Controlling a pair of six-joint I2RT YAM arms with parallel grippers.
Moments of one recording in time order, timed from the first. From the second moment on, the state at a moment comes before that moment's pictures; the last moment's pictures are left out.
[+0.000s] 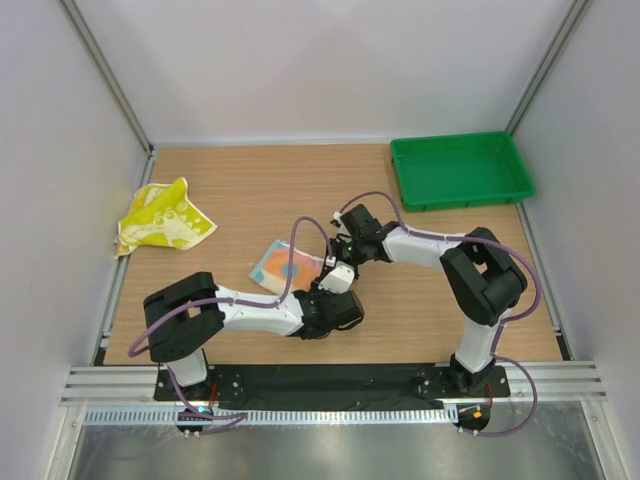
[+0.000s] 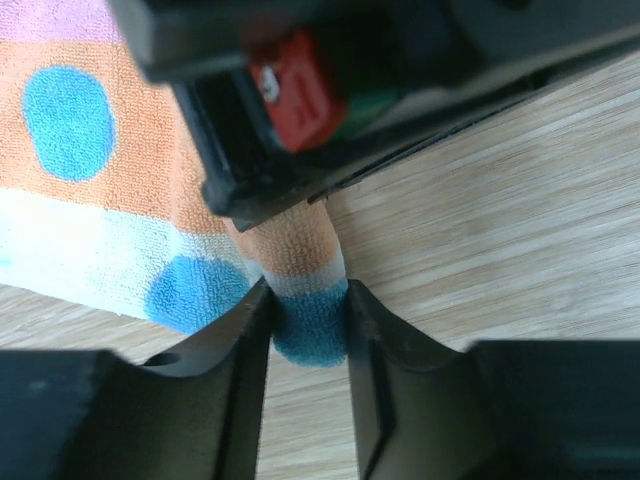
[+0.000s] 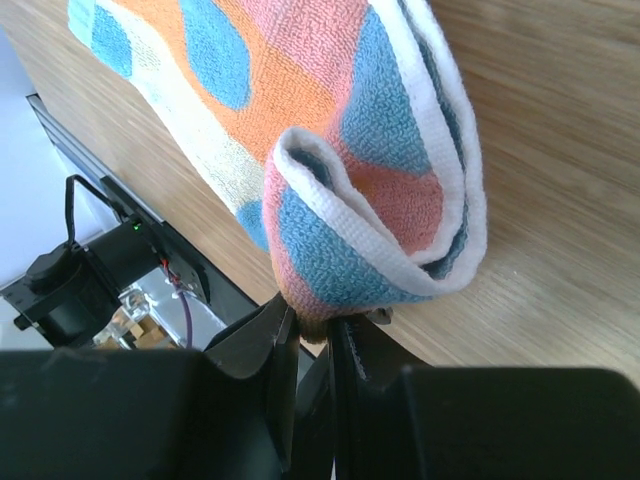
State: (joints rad) left arm -1.24 1.71 0.91 -0.37 -0.69 -0.63; right arm 0.65 1.81 1.06 -0.29 -0.55 0.75
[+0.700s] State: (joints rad) left arm -1.20 1.60 0.82 -0.26 -0.48 -0.56; right arm 0.61 1.81 1.04 -0.29 -0.59 0.73
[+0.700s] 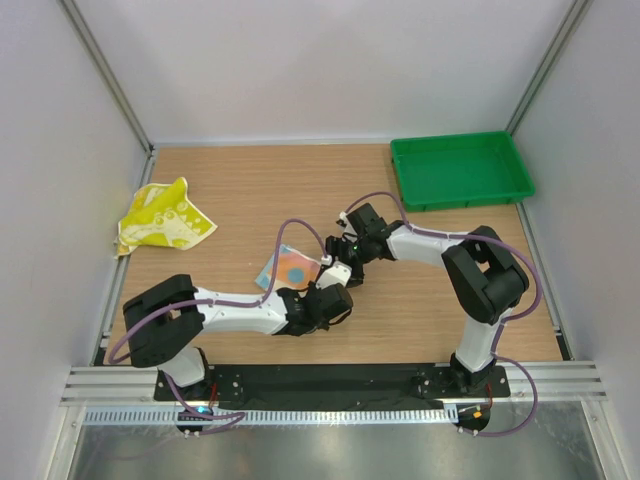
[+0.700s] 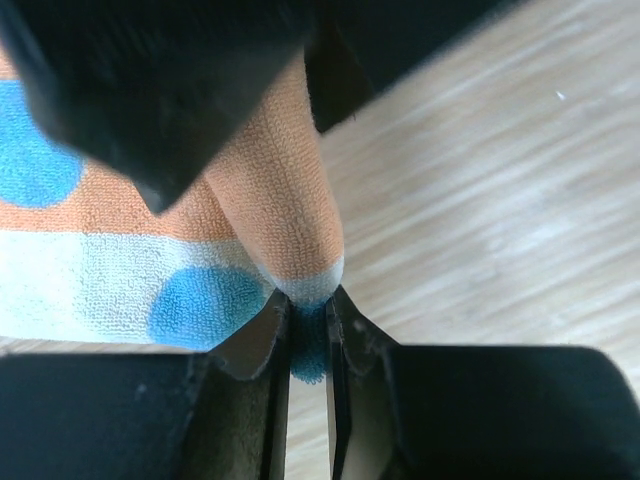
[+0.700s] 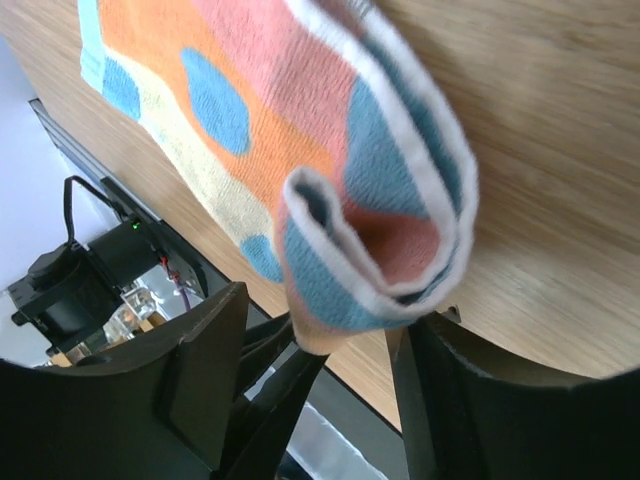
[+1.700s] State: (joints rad) left arm -1.12 1.58 0.87 -0.32 -0.25 -0.54; right arm 0.47 1.81 1.12 -0.55 -0.33 0.57
